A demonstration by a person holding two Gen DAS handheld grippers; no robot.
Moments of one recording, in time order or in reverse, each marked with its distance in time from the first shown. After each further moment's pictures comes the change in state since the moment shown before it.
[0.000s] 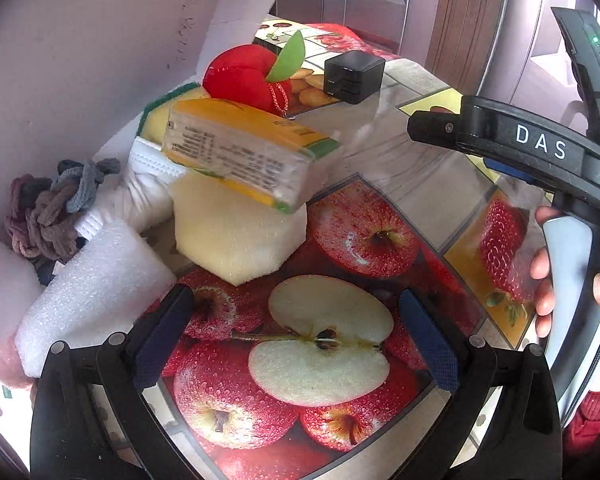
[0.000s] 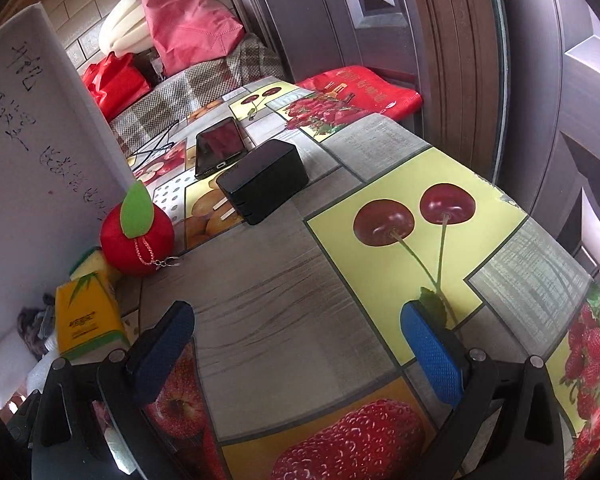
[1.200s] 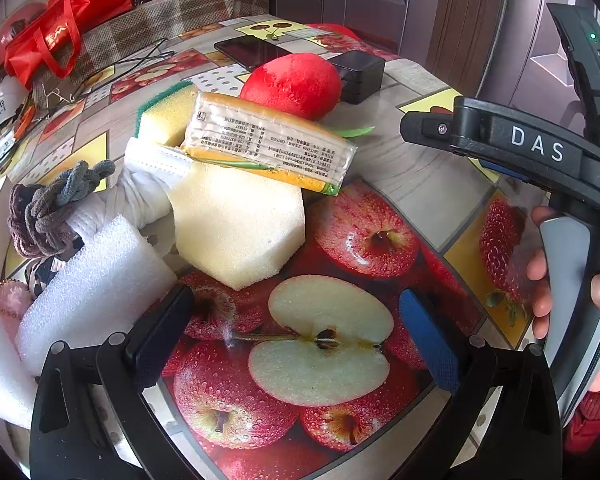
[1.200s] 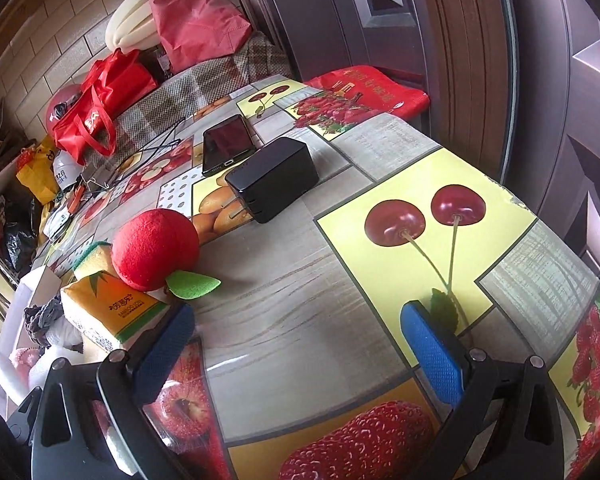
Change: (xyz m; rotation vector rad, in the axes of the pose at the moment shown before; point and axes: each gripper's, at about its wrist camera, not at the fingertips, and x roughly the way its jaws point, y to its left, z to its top) left arm 0.000 -0.001 -0.001 0.001 0.000 0.001; right arm 0.001 0.001 0.002 -0.017 0.006 0.017
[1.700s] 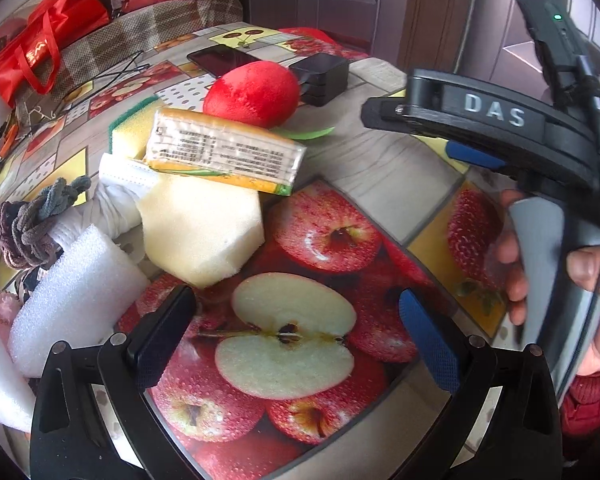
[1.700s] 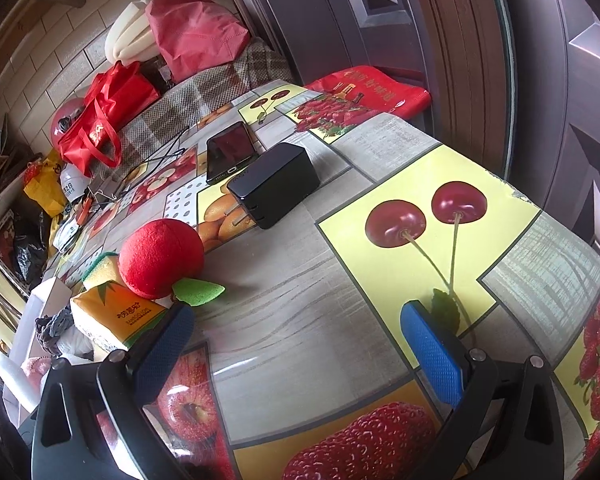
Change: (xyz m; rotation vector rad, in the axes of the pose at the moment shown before) left arm -0.013 -0.019 -0.004 0.062 -0.033 -0.077; right arm -0.003 -0.009 0.000 0.055 -0.020 0.055
